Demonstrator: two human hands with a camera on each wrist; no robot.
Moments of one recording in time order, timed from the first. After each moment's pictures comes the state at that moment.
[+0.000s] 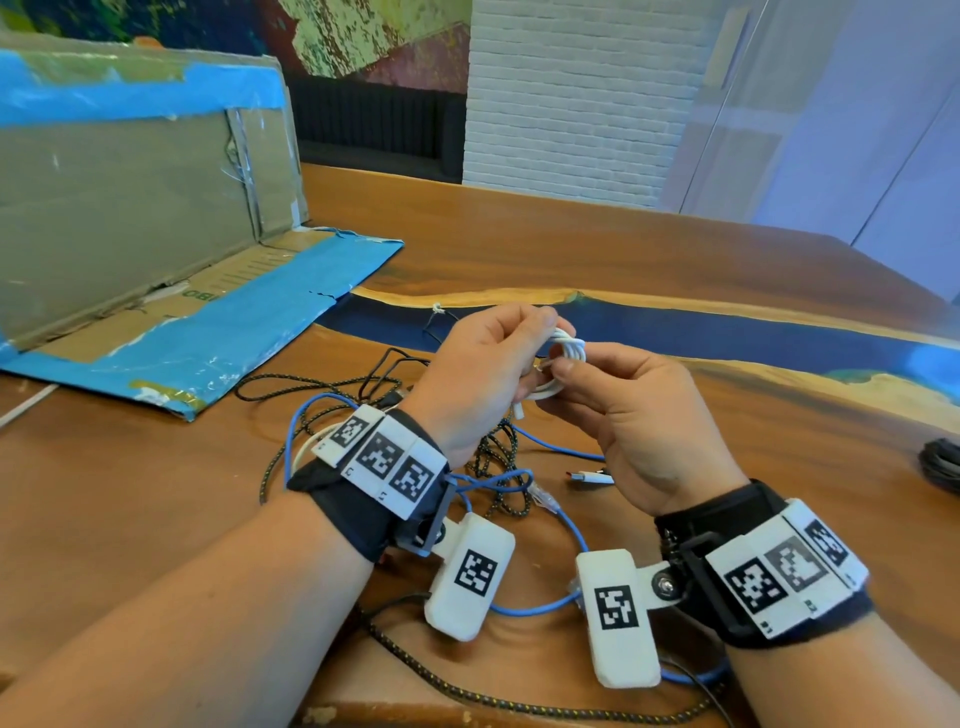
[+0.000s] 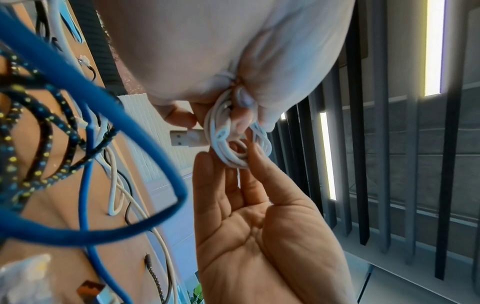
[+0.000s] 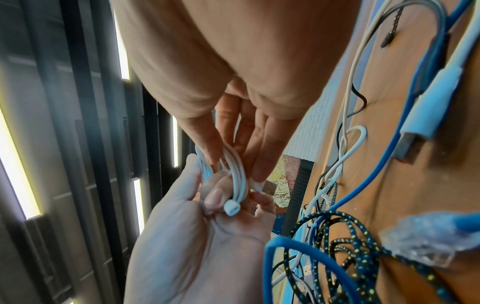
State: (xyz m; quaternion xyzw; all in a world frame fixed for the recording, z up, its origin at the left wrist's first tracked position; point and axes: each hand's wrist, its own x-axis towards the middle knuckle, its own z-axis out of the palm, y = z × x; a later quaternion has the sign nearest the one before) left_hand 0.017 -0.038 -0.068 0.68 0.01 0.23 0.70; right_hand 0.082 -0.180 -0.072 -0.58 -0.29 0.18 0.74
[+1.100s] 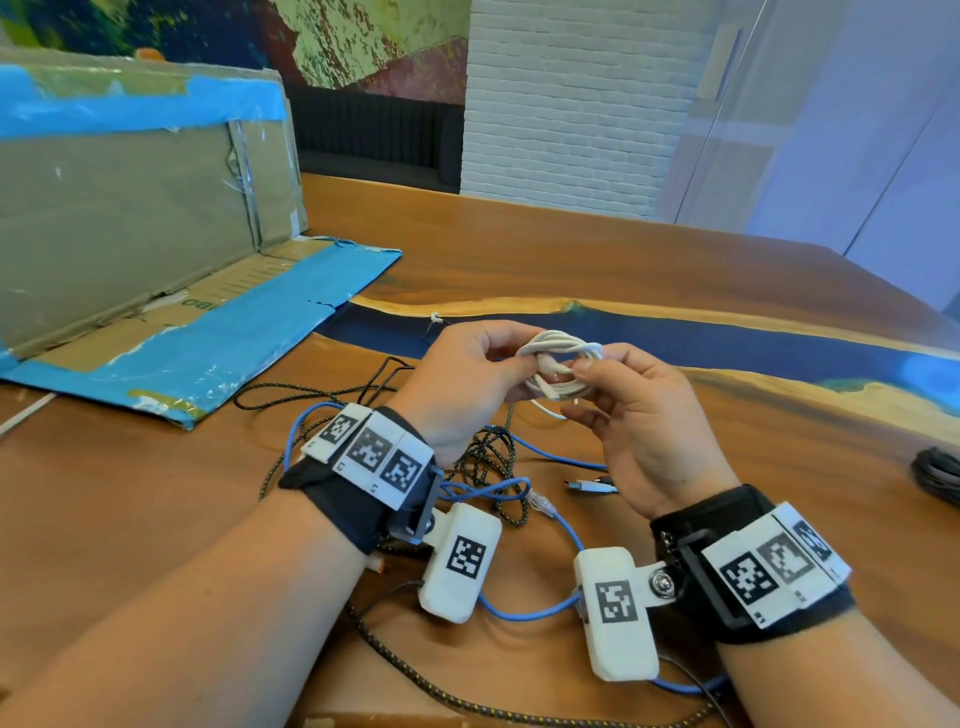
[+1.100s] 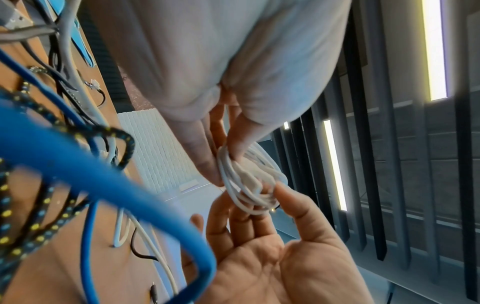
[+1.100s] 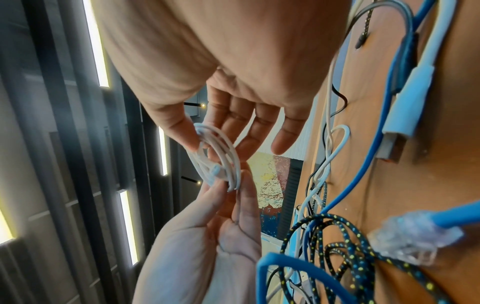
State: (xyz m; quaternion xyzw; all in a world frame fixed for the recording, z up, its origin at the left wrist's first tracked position) left_hand 0.021 -0.026 -0.069 0.69 0.03 0.20 0.69; right_hand 0.092 -0.179 -0.074 -0.58 -0.23 0.17 0.76
